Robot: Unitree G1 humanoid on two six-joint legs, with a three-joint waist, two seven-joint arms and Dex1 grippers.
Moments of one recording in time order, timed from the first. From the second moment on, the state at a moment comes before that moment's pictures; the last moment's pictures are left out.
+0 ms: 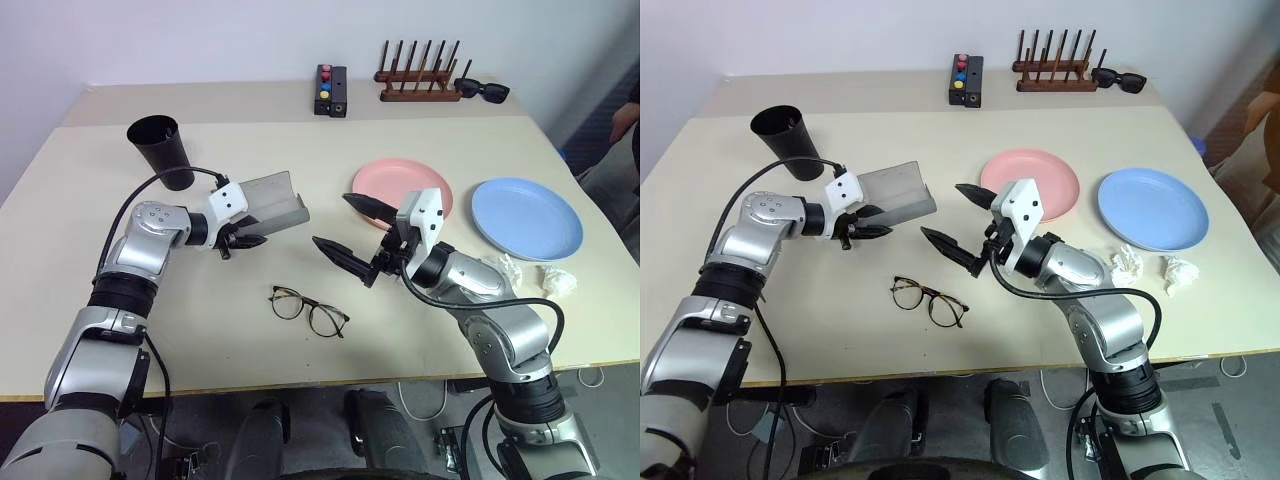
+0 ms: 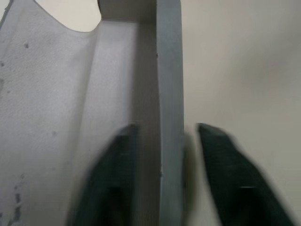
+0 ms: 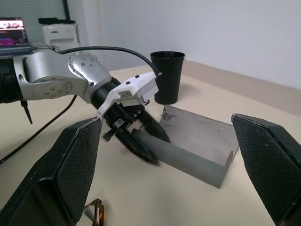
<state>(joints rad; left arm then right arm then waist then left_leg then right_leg) -0.78 0.60 -0.18 0.60 0.01 0.13 -1.09 -0.33 -0.35 0.11 -0.41 0.45 0.42 0.63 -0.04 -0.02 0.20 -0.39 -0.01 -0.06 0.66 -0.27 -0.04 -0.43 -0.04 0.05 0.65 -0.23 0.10</state>
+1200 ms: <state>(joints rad) -0.62 0.65 -0.23 0.20 -0.07 0.32 -1.31 -0.32 -0.35 0.12 -0.42 0.45 0.42 0.62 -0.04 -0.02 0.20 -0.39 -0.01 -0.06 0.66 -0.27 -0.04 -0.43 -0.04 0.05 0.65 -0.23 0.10</state>
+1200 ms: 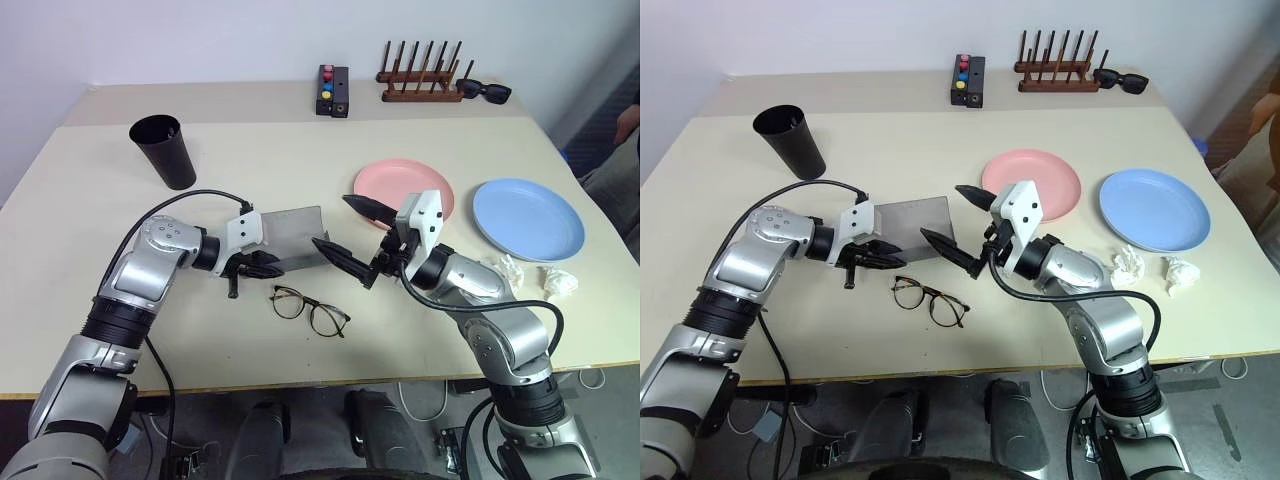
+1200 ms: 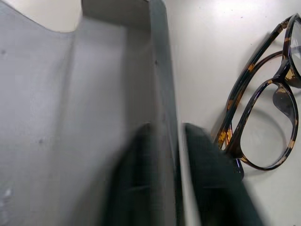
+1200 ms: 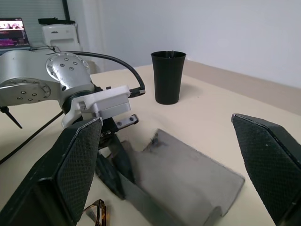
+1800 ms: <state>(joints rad) -0.70 0.71 -0.15 0.23 -0.16 0.30 -1.33 -0.27 -0.58 0.11 -0.44 0.44 0.45 0.75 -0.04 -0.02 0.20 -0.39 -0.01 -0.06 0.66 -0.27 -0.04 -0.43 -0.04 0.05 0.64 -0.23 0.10</state>
